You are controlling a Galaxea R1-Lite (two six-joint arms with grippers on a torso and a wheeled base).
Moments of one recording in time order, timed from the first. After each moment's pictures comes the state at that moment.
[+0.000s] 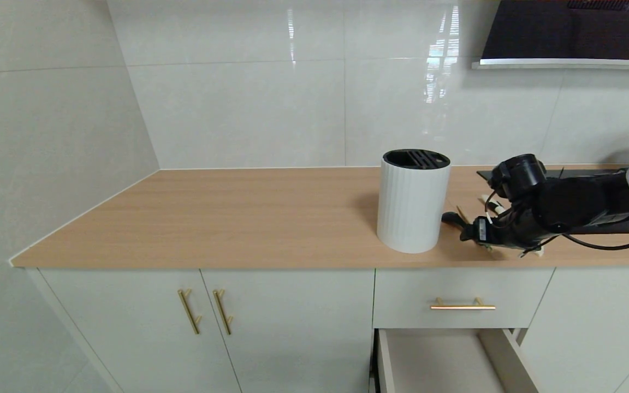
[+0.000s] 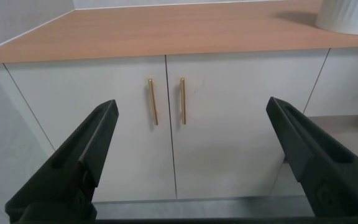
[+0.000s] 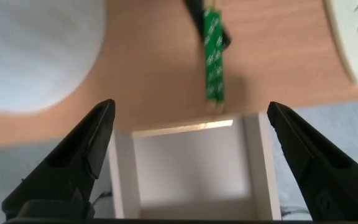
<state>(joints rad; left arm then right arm) 0.00 0.01 0.00 0.00 -0.04 0.01 0.18 2.06 -1.38 0.16 -0.22 0.31</state>
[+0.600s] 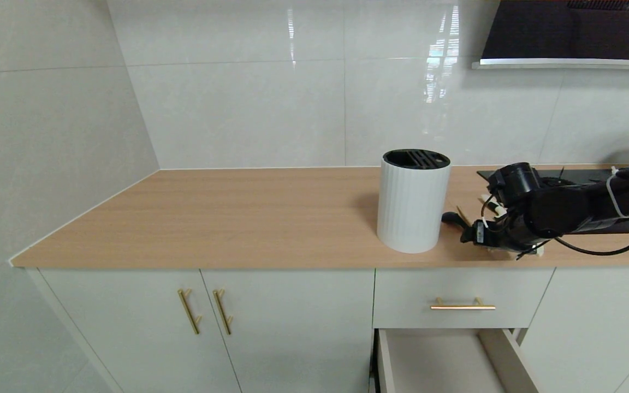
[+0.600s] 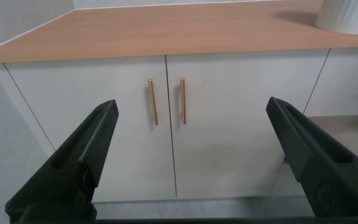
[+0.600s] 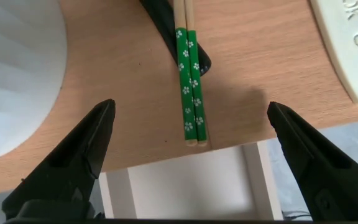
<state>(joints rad) 0.00 0.01 0.00 0.00 -0.04 0.01 0.17 2.12 -1.39 0.11 -0.23 0.33</state>
